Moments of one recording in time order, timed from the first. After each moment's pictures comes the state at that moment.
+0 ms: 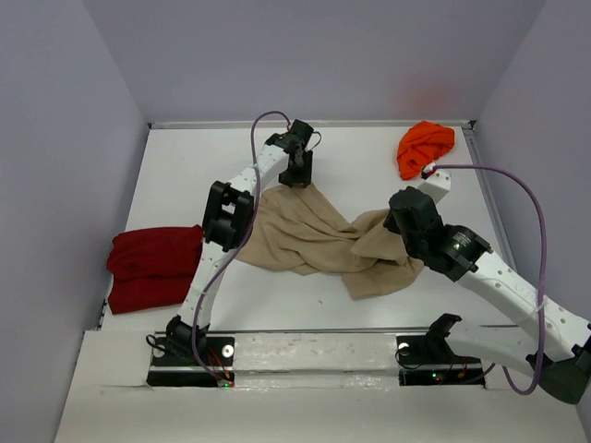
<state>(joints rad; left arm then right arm) -0.50 2.51 2.29 -0.86 -0.06 -0.38 0.74 0.99 1.01 -0.64 0.73 0.77</state>
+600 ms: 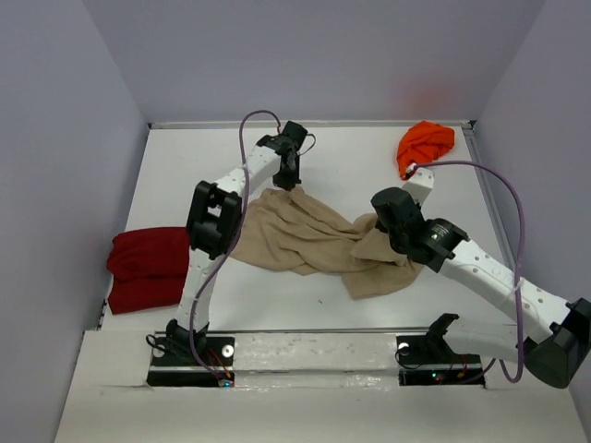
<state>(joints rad) -0.51 2.36 2.07 -0.82 -0.13 -0.40 0.74 1.08 1.00 -0.62 0.75 0.76</state>
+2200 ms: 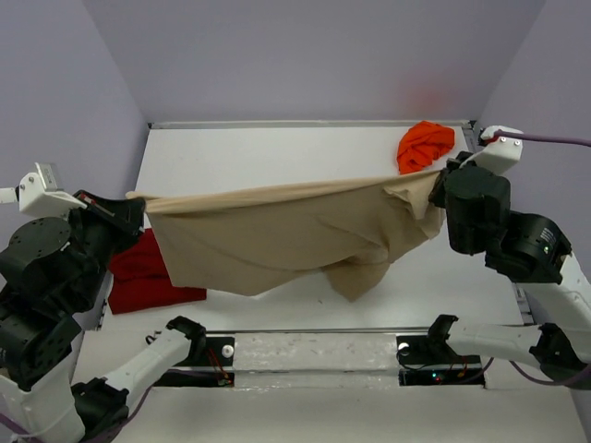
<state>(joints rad) -0.45 0.81 1.84 -1.25 -0.45 -0.70 0.91 1.01 1.62 -0.98 1.11 0.50</state>
